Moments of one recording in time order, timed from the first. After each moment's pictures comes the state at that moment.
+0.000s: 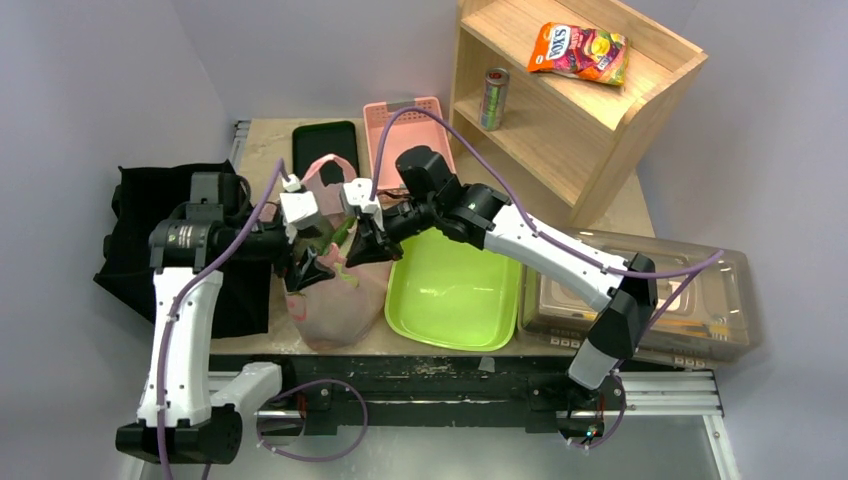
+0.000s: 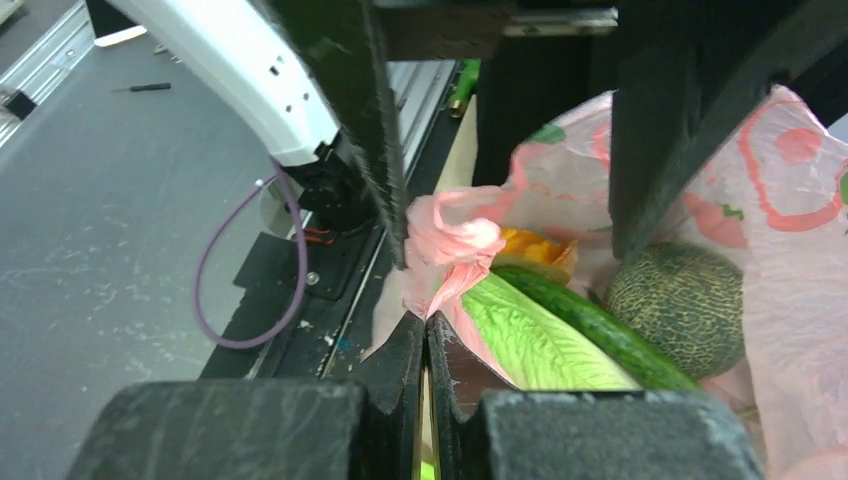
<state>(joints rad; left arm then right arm) 0.03 1.00 1.38 -1.35 0.94 0.86 0.94 1.69 1.68 -0.44 -0.87 -0.37</state>
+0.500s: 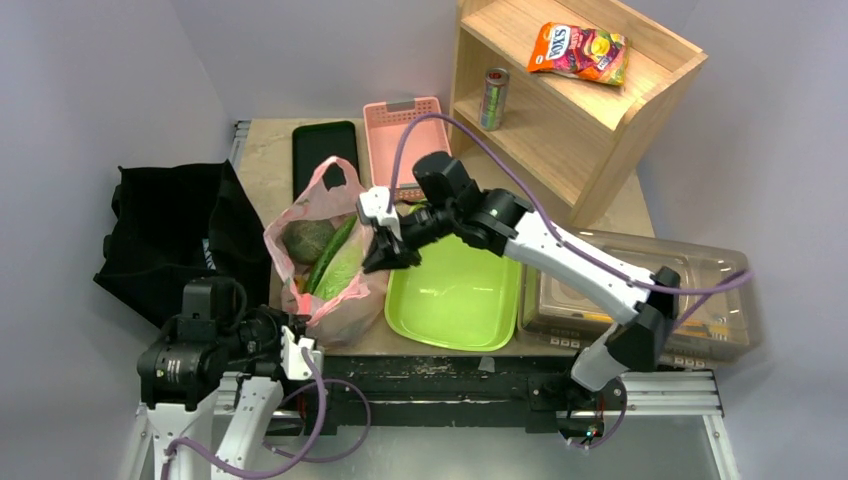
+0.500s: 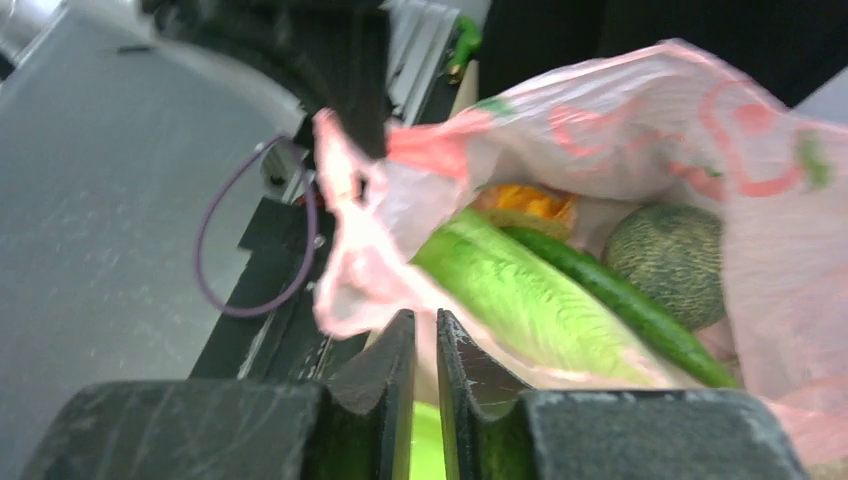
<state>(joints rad) -0.03 0.51 1.10 -1.55 0.74 1.56 0.95 1.52 1.54 -0.55 -0.82 -0.48</state>
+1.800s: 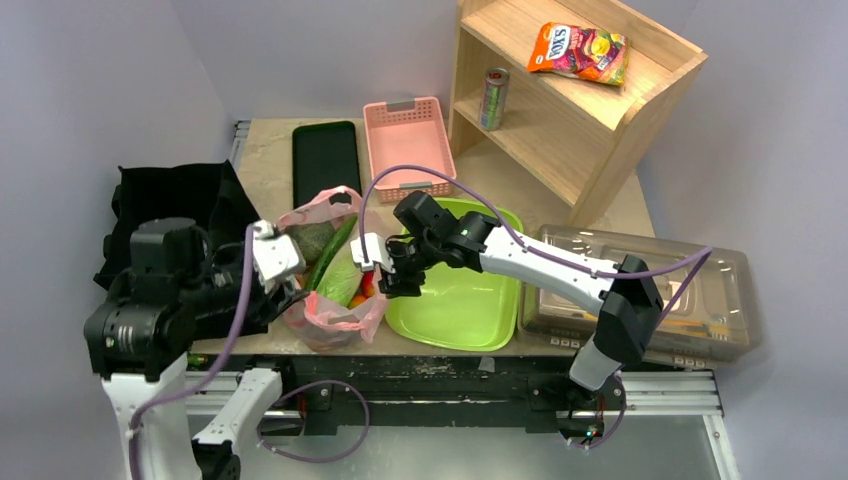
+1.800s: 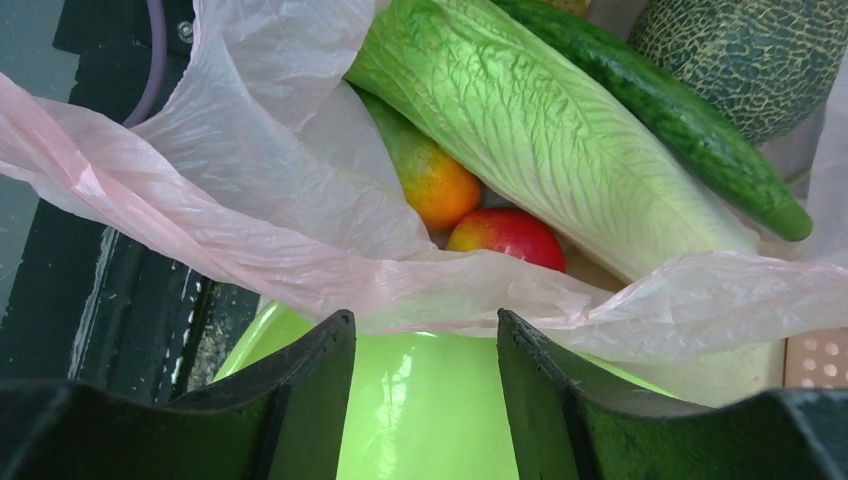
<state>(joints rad) -0.03 0.79 1.59 -1.54 0.71 0.84 0.99 1.65 1.41 -0.61 -0.49 -0.67</state>
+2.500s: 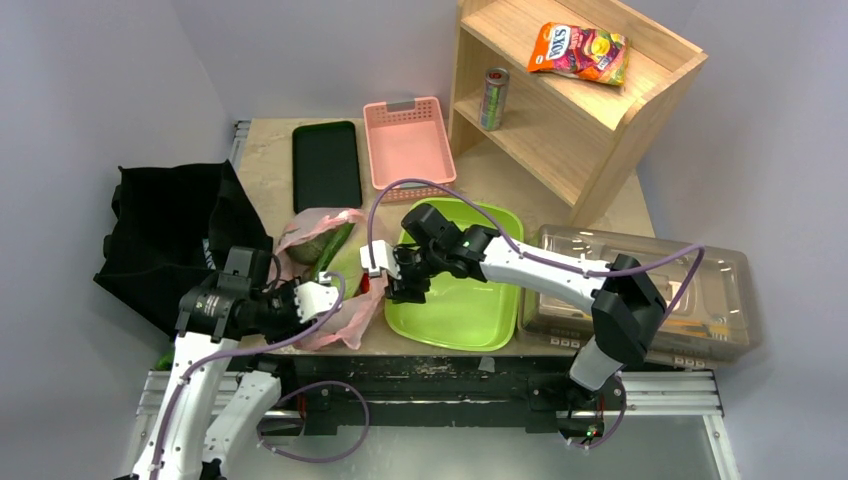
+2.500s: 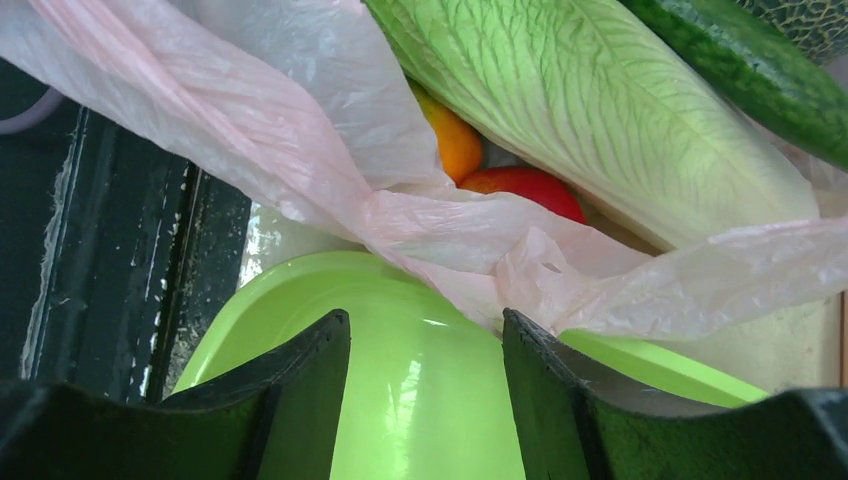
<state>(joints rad) -0.16 0.68 0.88 -1.40 0.35 1.03 0.97 1.63 1.24 -0.44 -0.47 -0.62</state>
